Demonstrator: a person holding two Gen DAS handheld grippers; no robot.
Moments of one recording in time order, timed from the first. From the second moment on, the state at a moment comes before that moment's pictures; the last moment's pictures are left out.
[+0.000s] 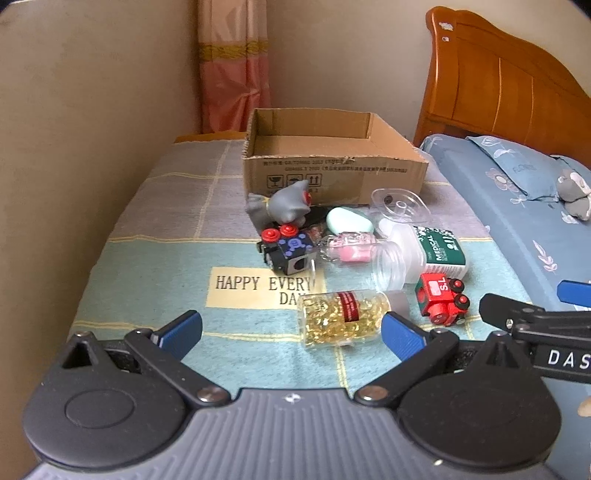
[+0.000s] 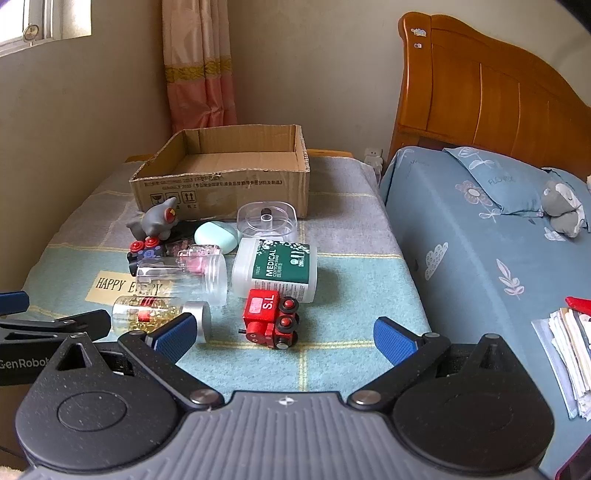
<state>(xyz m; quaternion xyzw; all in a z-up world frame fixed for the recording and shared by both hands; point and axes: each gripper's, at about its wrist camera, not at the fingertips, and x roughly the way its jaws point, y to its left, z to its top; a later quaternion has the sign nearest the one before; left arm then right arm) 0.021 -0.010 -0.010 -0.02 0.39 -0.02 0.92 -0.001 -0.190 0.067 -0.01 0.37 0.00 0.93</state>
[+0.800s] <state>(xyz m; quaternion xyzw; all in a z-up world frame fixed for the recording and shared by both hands) 0.086 -0.054 -0.049 0.04 0.41 -0.13 0.90 0.031 -0.245 0.029 0.01 0.38 0.03 0.93</state>
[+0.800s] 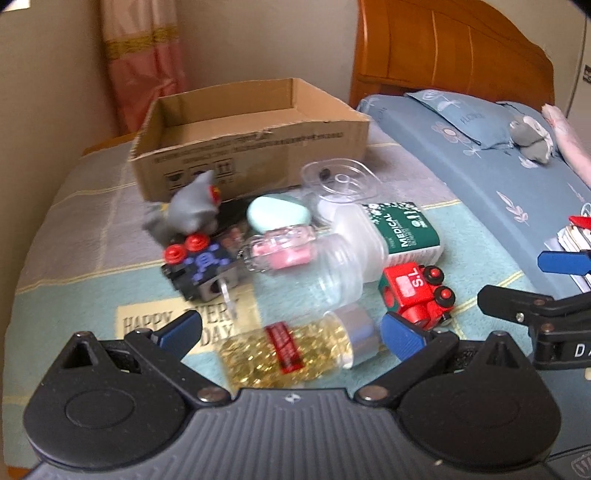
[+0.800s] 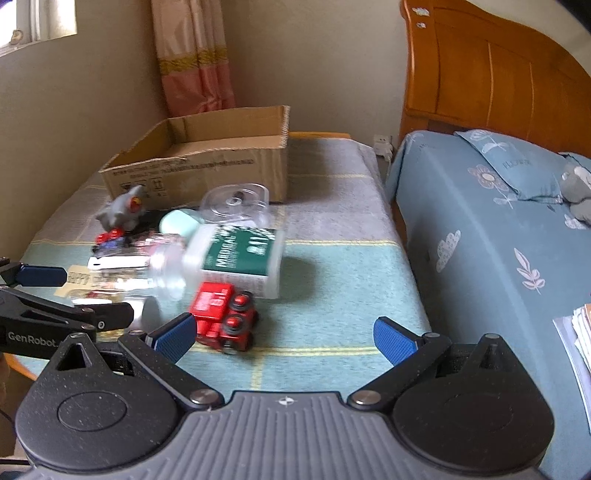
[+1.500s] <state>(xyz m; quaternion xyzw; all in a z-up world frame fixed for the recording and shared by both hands) 0.070 -0.018 -0.058 0.12 0.41 -0.13 0.90 0.040 -0.231 -0.005 -0.05 0.39 0.09 0.91</state>
